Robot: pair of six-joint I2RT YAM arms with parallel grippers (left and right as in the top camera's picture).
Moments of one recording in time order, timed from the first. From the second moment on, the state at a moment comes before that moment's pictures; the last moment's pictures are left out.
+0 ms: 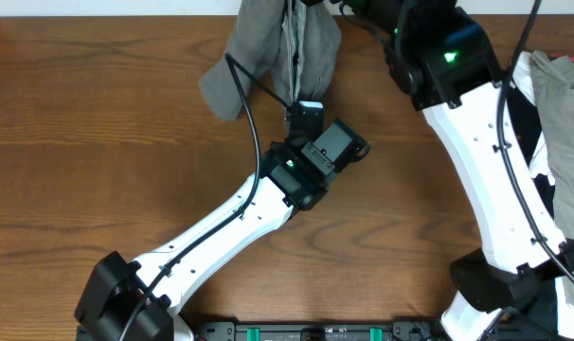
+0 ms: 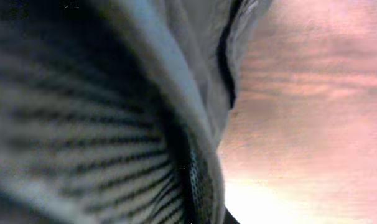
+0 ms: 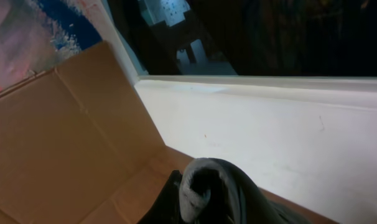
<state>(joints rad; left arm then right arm) -0.82 1.63 1.33 -0.83 -0.53 -0.62 0.48 1.86 2.28 -0.46 -0.32 0.40</state>
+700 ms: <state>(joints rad) -0.83 0.96 1.76 -1.17 -0.50 -0.36 0.37 1.82 2.28 -0.87 -0.15 0.37</state>
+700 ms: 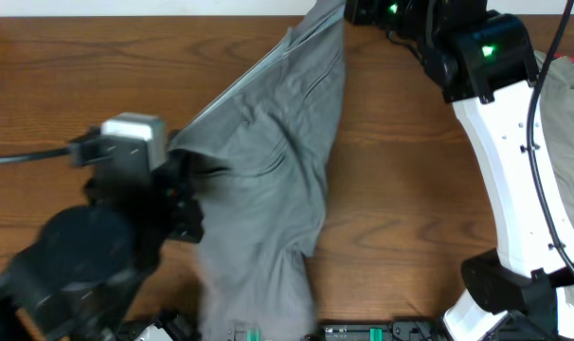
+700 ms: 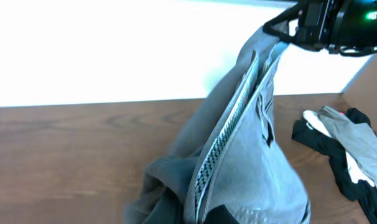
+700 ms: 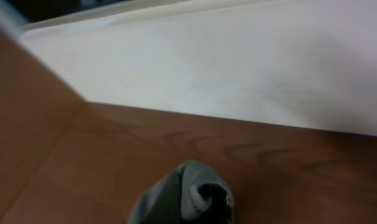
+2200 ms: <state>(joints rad) -1.08 1.22 2.07 -1.12 -1.09 0.15 0.32 1.37 2.29 -1.18 0.12 0.26</state>
